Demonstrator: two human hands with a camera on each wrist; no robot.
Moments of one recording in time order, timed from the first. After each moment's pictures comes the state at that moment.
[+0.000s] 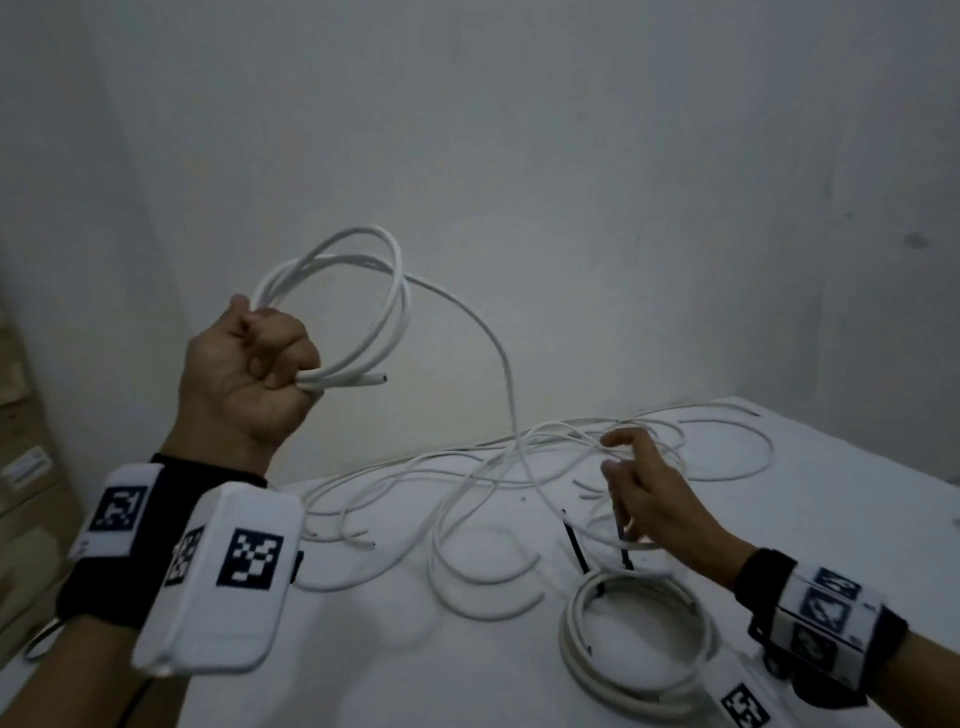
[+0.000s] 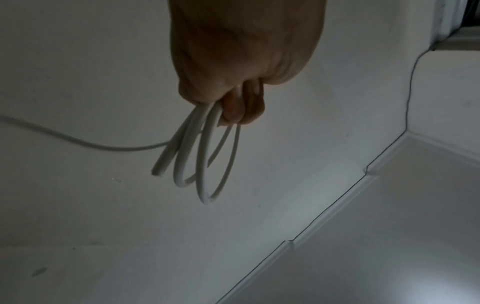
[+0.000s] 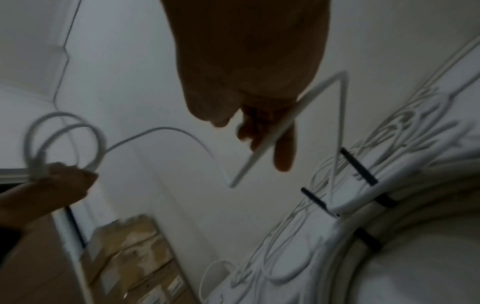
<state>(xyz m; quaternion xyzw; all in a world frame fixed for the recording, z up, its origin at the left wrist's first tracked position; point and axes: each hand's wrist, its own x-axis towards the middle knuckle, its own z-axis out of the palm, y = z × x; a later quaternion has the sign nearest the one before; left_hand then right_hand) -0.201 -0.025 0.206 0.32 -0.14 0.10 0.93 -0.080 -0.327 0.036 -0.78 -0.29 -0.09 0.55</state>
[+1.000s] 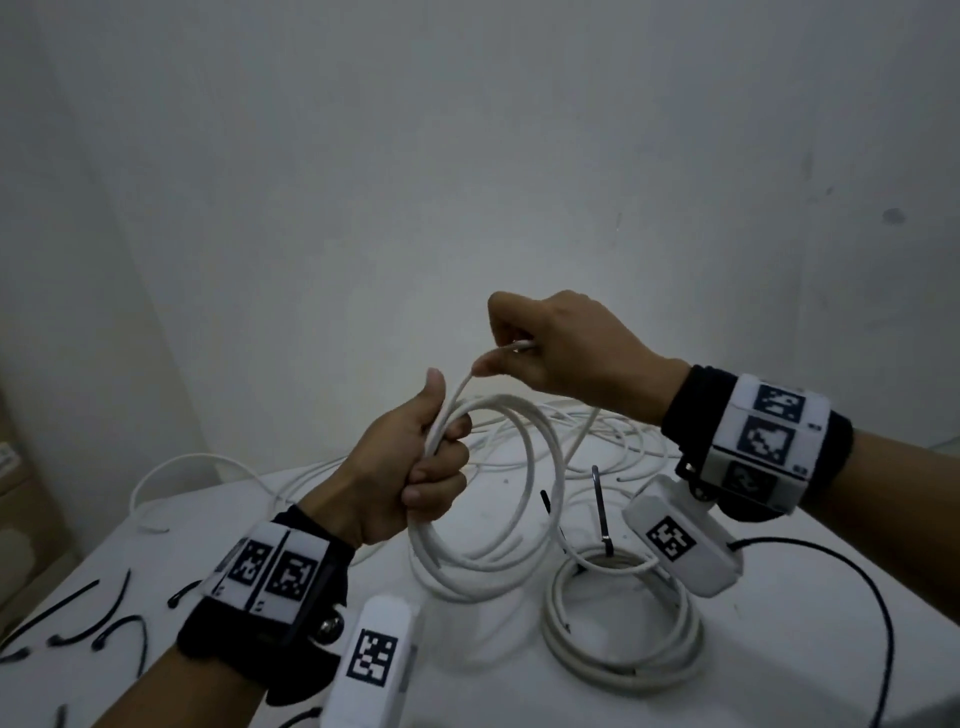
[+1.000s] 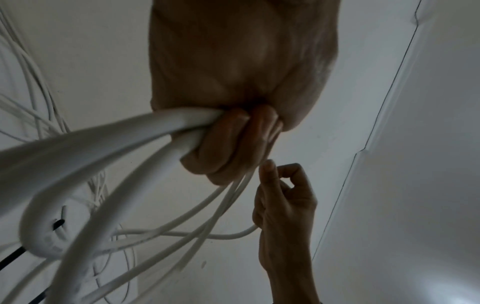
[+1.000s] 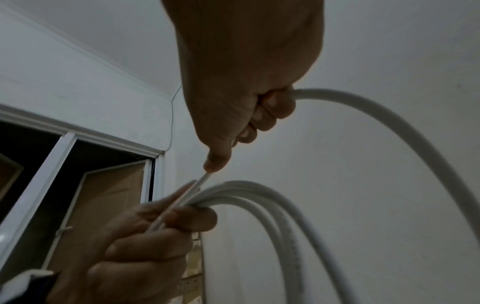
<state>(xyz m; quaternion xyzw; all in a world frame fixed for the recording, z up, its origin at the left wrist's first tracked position) -0.188 -0.123 0.132 0.65 -0.02 -0.07 0.76 -0.101 -0.292 0.170 -0.76 -0.49 -0.36 0.22</state>
